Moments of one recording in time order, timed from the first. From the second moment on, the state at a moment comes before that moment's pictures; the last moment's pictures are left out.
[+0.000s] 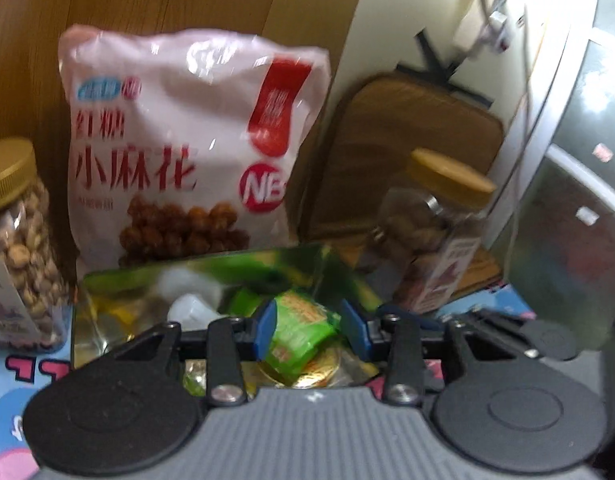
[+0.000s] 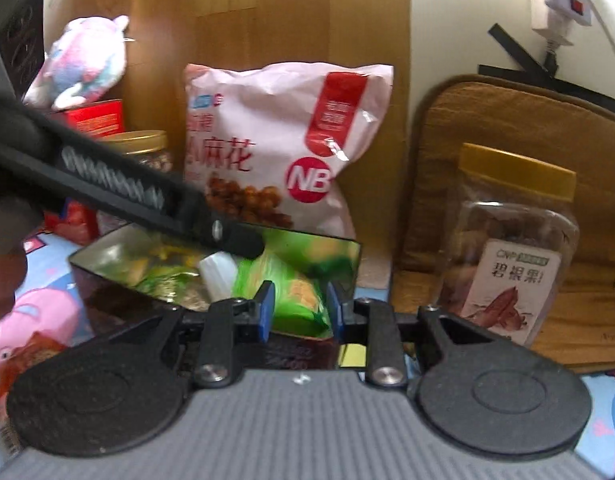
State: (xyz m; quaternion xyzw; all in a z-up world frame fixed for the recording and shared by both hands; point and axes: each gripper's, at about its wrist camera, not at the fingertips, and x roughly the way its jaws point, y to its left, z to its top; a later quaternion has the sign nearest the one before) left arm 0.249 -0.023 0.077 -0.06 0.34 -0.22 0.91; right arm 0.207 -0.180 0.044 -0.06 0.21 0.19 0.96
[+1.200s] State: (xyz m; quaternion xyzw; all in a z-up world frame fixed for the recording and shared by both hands) left arm 0.055 0.094 0.049 -0.15 0.31 -0.19 0.92; right arm 0.076 -0.182 0.017 0.02 0.35 0.27 0.90
